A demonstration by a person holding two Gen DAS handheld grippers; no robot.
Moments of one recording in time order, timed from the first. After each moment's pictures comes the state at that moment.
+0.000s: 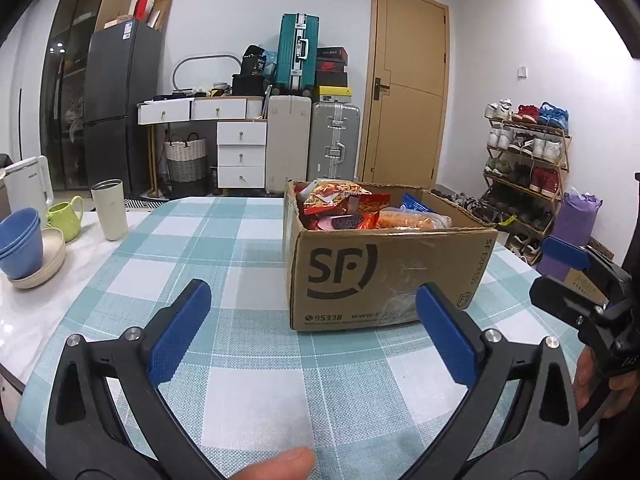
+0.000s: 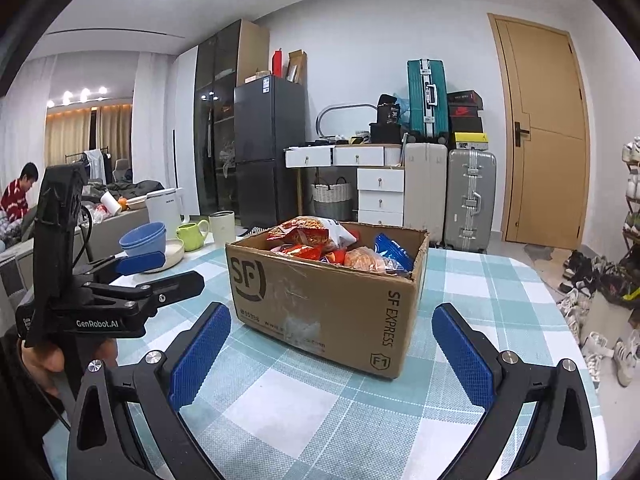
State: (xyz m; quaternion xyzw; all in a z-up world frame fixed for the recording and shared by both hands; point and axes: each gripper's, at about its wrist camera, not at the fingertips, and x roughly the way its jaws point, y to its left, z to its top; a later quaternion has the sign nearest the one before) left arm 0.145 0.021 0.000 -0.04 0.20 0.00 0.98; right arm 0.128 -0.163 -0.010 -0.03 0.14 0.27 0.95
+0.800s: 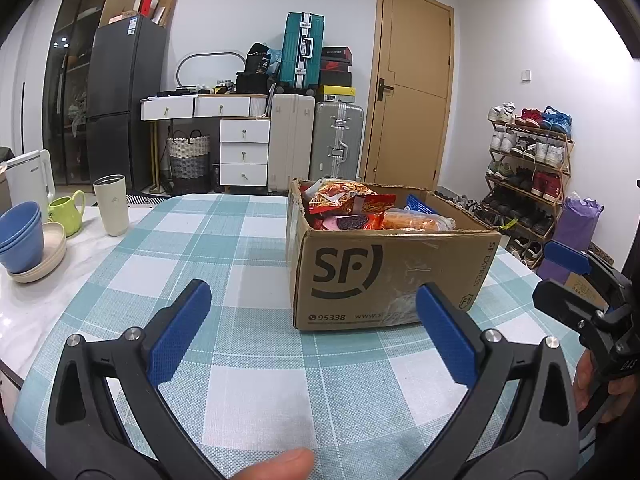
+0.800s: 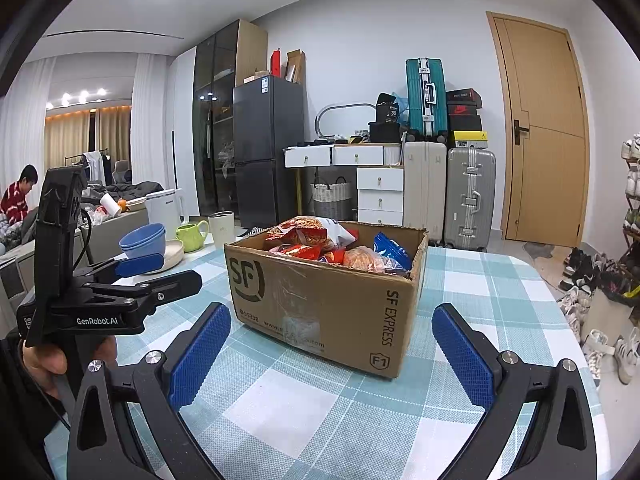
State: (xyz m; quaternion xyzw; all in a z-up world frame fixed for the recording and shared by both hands) left arm 0.145 0.025 -0.004 -0.05 0.20 0.00 0.98; right arm 0.127 -0.163 -0.013 -0.02 0.14 0.27 0.95
